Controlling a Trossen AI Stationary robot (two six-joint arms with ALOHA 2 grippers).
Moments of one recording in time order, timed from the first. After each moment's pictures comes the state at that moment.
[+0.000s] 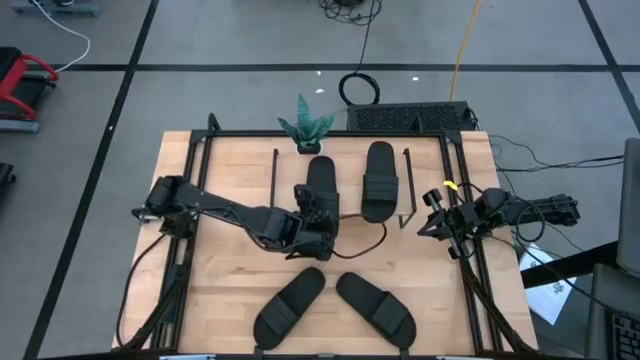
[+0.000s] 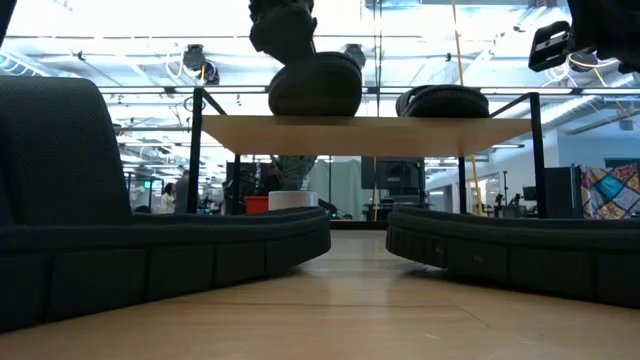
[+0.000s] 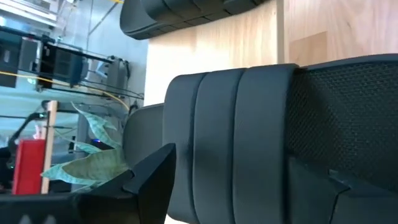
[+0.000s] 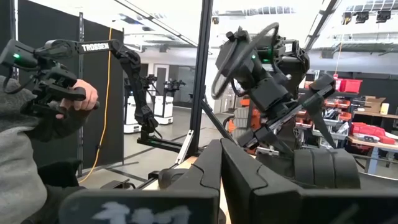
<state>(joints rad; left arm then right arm) -0.26 1.88 1.67 -0.94 -0.84 0.04 0.11 0.05 0.05 0.25 -0.28 -0.02</state>
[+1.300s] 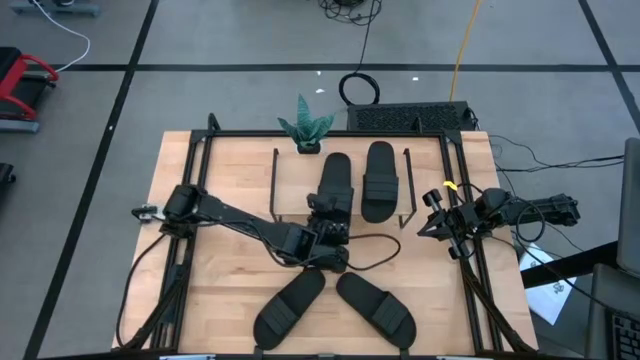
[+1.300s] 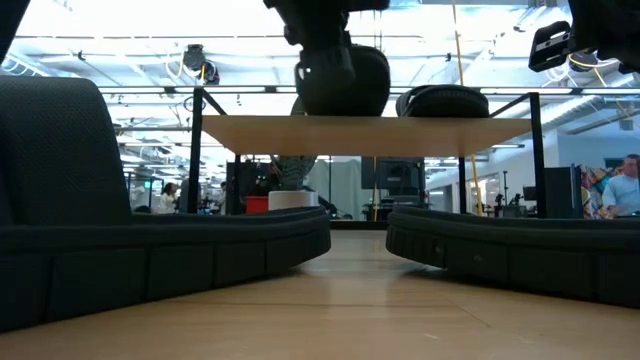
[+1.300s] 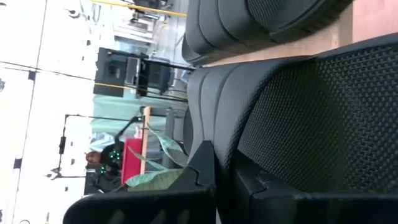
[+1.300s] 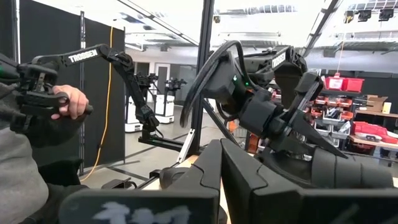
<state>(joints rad) -0.29 2.03 1.67 -0.66 -1.21 0.29 0.11 0.05 0.05 0.24 -0.29 -0.01</state>
